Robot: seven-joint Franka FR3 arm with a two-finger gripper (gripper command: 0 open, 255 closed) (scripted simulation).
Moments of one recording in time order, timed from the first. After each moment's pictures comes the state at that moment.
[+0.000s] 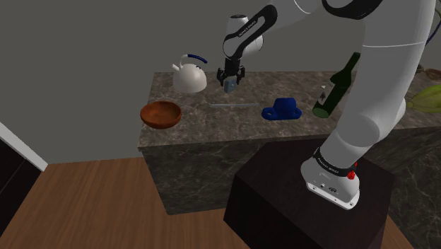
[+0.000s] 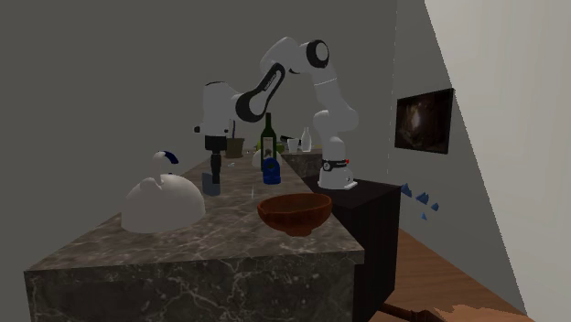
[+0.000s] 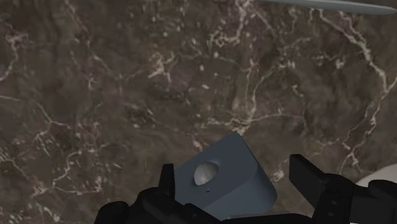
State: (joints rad) arm -0.16 0.37 0.00 -2.03 -0.05 2.43 0.39
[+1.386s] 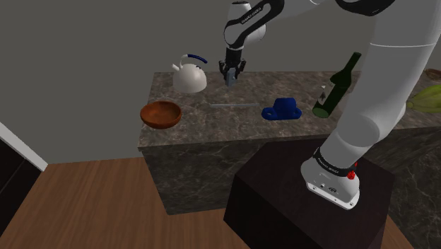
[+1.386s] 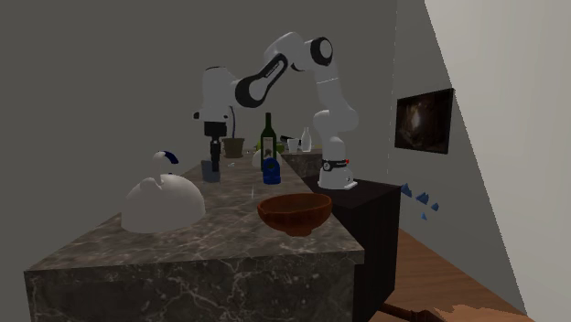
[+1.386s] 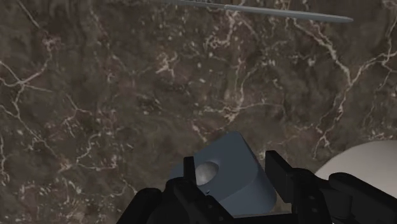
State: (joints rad) arm -0.16 0.29 0.00 -2.00 -0.04 2.33 0.39
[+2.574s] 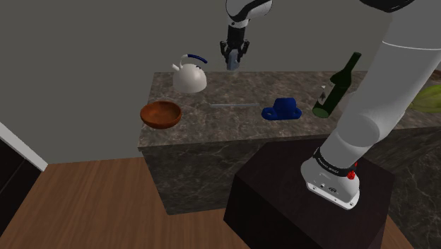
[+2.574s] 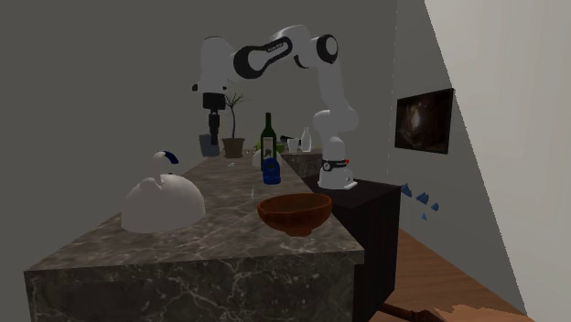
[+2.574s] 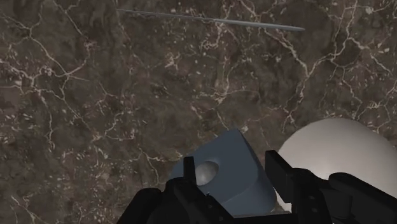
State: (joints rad) arm -0.16 0.18 0.00 -1.90 -0.04 2.11 0.38
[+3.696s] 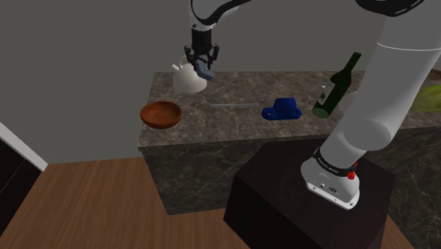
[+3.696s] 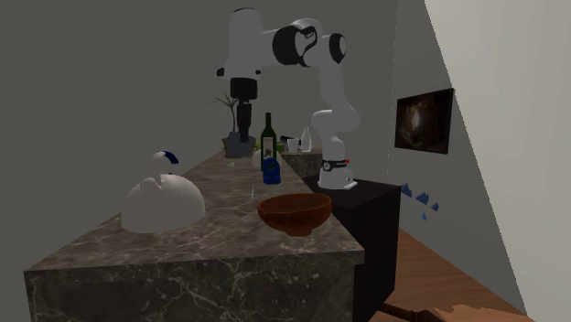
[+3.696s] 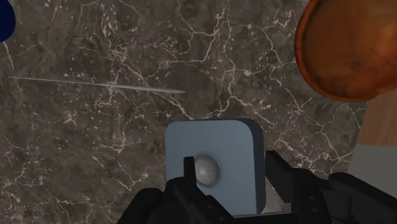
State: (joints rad) arm 0.04 0.22 0.13 -1.80 -0.08 2.04 0.72
